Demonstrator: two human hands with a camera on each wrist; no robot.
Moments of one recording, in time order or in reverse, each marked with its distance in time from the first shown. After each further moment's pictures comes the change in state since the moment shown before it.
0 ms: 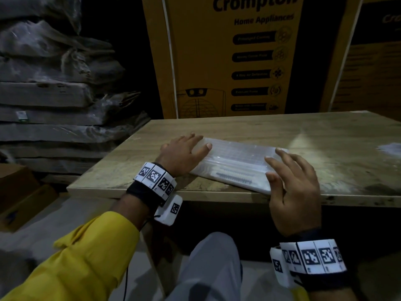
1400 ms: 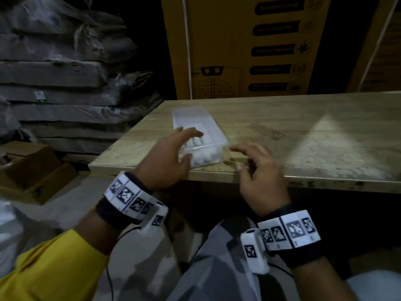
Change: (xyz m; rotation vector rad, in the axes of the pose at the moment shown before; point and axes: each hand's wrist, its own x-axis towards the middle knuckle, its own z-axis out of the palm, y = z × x) left_hand -0.096 -0.045 -0.015 -0.238 0.142 0.195; right_hand 0.002 -0.075 0.045 0.406 -0.350 0.162
